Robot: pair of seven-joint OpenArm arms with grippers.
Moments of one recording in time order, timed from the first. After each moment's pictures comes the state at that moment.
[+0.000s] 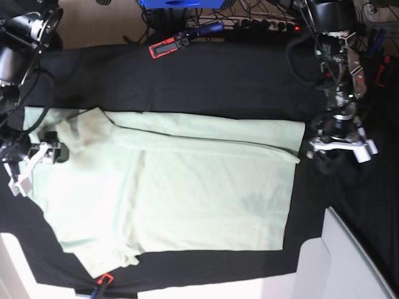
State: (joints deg) left arm 7.6 -11.0 -21.4 75.6 -32.3 -8.1 6.4; right arm 8.8 12.1 31.1 73.5 20.8 40.6 -65.9
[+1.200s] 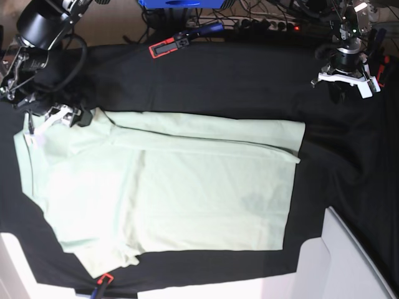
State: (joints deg) left arm 30.0 -11.2 -23.8 84.8 -32.2 -8.3 6.3; right arm 1.0 0.9 44.2 69.8 21.4 40.4 -63.1
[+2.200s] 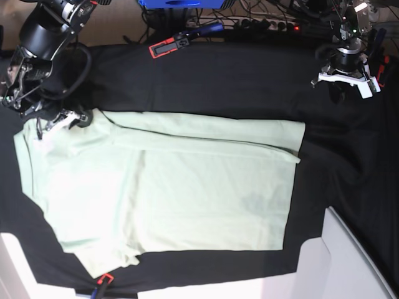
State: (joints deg) left arm 30.0 -11.2 -23.8 84.8 -32.2 -8.3 6.3; right arm 4.8 0.9 43.2 64.6 20.3 40.2 -64.0
